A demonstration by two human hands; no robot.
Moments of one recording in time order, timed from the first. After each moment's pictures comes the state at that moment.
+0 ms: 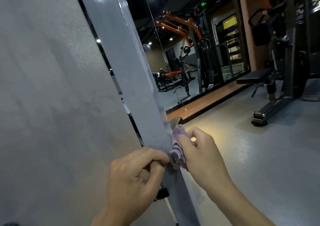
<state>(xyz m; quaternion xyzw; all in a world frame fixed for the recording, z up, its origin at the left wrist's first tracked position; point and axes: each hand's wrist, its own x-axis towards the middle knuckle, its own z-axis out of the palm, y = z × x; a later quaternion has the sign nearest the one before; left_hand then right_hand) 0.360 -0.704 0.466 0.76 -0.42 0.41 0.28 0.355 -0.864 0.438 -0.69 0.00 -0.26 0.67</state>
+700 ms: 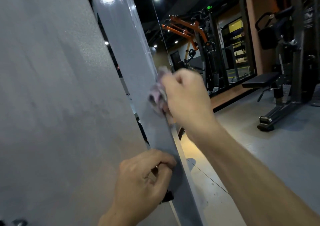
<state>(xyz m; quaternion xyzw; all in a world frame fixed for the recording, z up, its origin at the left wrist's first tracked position) 0.360 -0.705 0.468 0.77 -0.42 0.40 0.26 0.371 -0.859 0.552 -0.65 -0.09 -0.37 0.66</state>
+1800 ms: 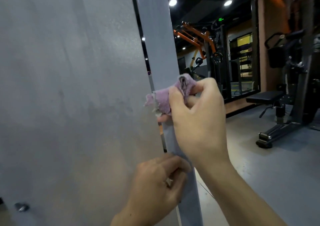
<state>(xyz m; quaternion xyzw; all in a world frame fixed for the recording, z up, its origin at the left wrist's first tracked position) 0.361 -0.700 0.462 0.77 -0.43 0.39 0.28 0.334 -0.818 0.547 -0.63 -0.08 -0.45 0.63</state>
